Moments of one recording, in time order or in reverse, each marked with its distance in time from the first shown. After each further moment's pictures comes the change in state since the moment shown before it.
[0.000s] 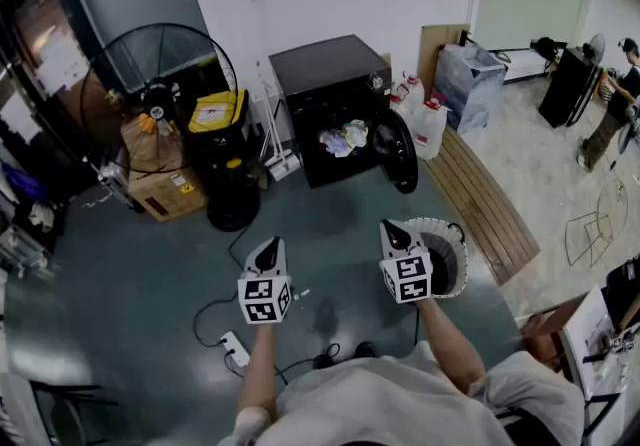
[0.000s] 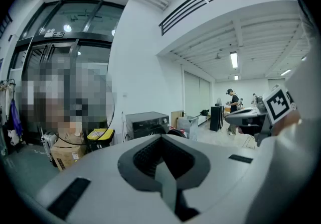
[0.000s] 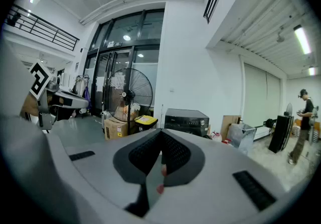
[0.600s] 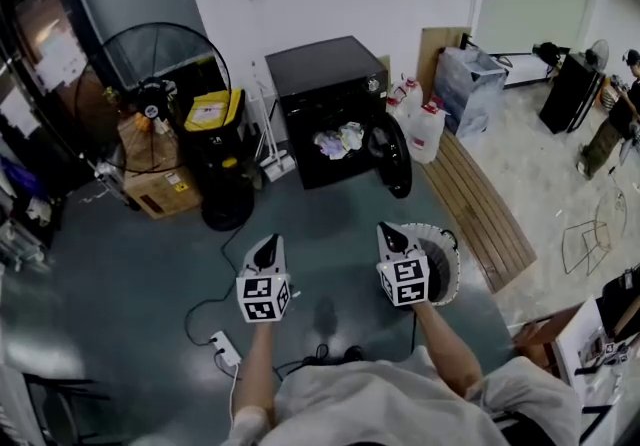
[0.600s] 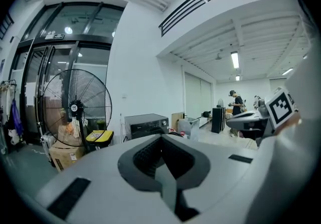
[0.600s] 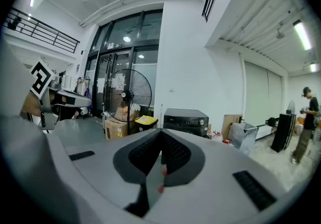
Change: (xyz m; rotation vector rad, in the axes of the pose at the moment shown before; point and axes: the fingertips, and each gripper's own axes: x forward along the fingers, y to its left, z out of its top) left arm 0.028 -0.035 0.010 -0.002 -0.014 0.019; right arm 0.000 -0.039 -0.013 0.007 -0.007 0.018
